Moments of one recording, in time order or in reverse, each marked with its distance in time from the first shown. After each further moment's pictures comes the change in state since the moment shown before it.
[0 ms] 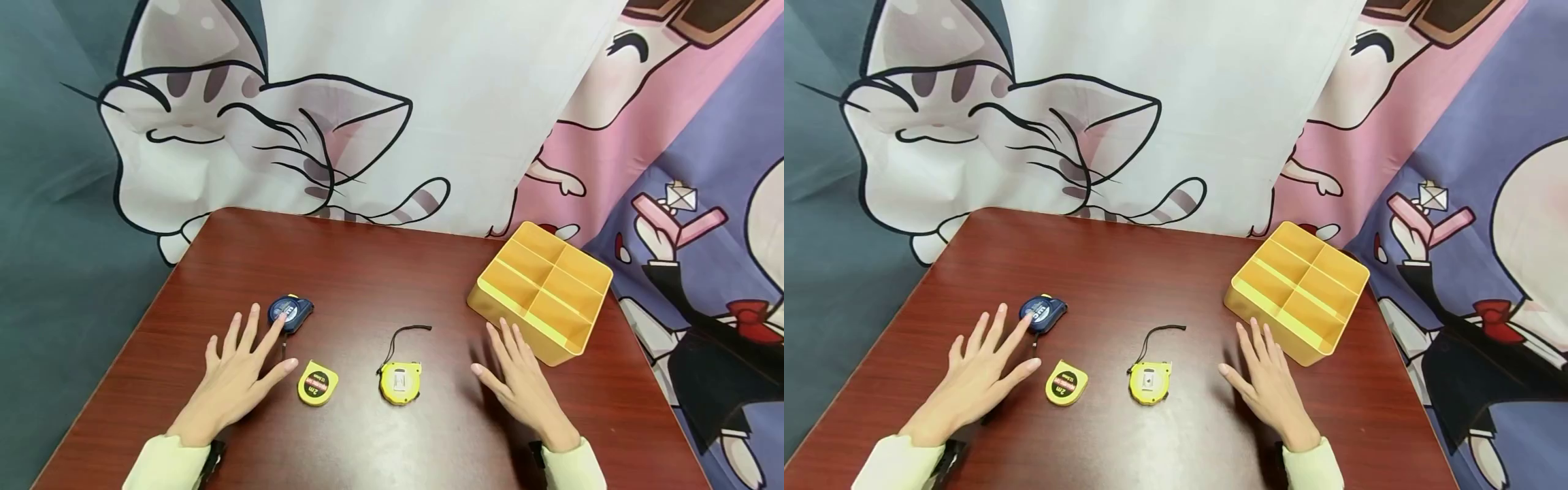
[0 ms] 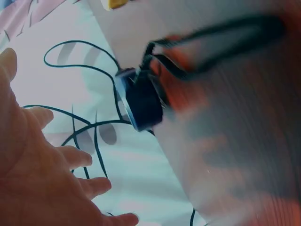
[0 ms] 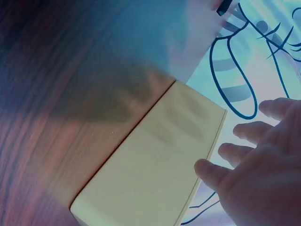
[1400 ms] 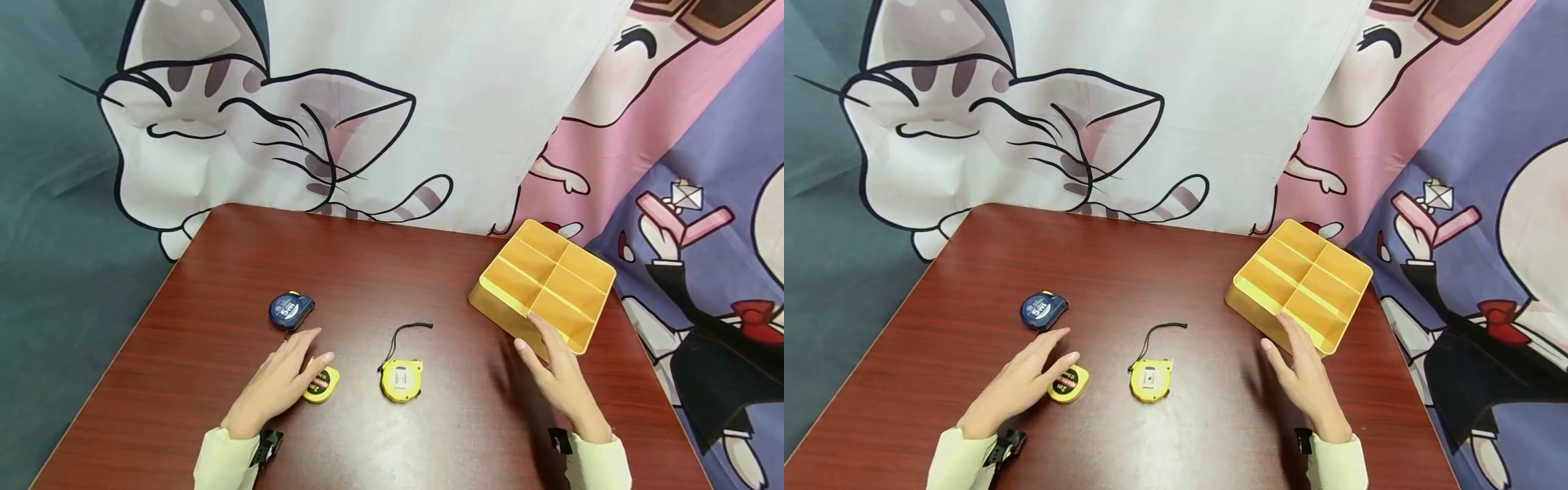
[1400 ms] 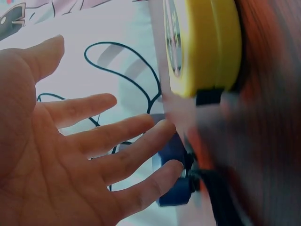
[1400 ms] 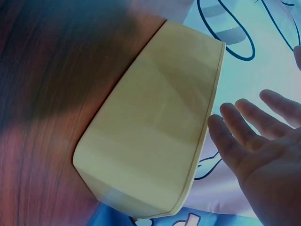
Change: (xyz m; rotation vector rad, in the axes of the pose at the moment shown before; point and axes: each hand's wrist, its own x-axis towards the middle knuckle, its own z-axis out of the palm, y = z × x) left_hand 0.015 0.044 0.025 -0.320 0.025 0.070; right_hand 0.006 0.032 -0.036 0.261 0.188 0.034
